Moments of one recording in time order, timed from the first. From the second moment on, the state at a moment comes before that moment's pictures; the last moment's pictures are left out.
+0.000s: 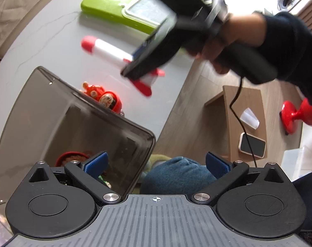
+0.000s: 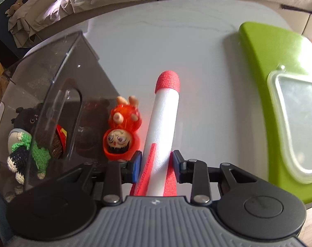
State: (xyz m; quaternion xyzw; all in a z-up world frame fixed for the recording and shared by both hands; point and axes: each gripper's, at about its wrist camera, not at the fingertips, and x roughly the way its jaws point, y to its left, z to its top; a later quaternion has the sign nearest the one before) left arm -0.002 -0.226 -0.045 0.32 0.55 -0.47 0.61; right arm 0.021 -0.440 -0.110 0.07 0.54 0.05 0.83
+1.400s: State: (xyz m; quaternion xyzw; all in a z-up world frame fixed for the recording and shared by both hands) left arm 0.046 -0.084 -0.055 0.15 0.59 -0.42 0.67; right arm 0.069 -0.250 -0.073 -0.09 0.65 0.14 0.74
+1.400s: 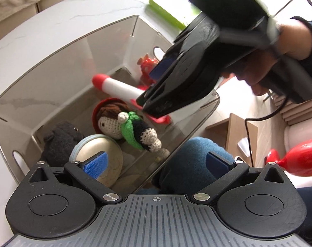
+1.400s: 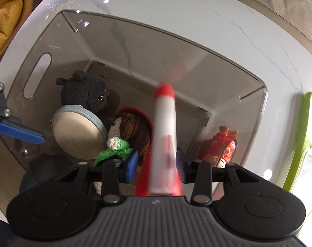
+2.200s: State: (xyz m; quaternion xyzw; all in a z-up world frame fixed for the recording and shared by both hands) left arm 0.031 -0.163 -0.044 0.21 0.59 -0.44 0.65; right arm 0.022 -0.443 -0.136 0.19 0.53 0.04 0.83
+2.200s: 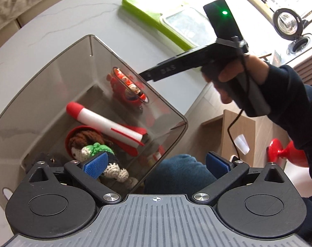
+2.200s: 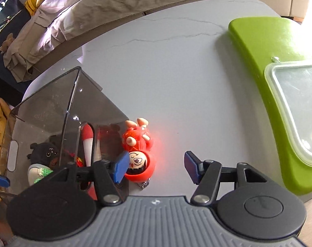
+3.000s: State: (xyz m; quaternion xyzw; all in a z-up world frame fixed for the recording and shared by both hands) left arm 0.040 -0.155 -0.073 0.20 0.62 -0.41 0.63; right arm 0.080 -0.410 -0.151 0.18 0.52 0.07 0.83
